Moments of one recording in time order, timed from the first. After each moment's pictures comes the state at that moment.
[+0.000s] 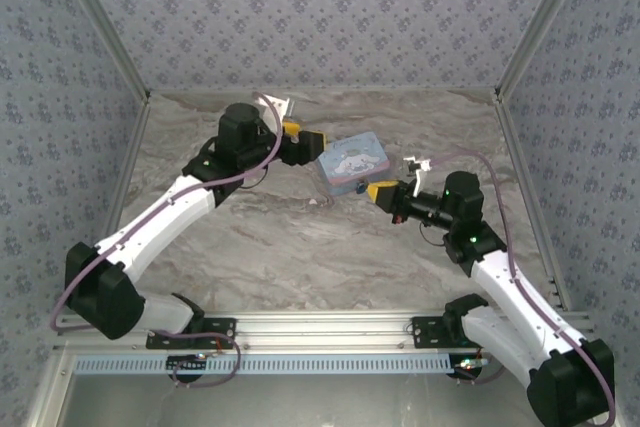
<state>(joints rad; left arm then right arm) -0.58 1.37 1.16 -0.14 0.28 -0.38 0.33 0.82 0.53 0.10 -0.70 0.48</state>
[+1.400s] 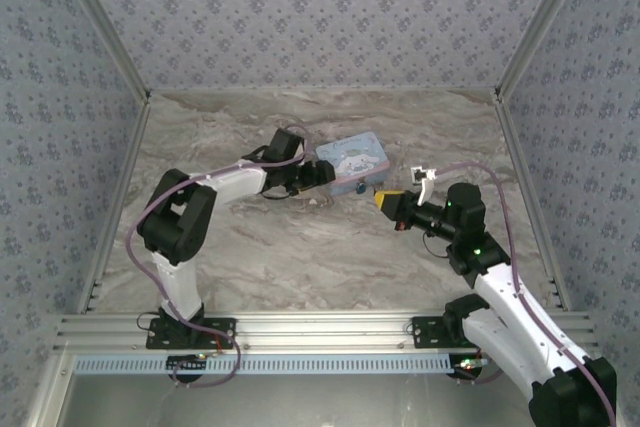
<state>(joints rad) -0.56 1.88 1.19 -0.19 0.37 -0.75 0.33 0.73 0.47 0.01 -0.60 0.52</state>
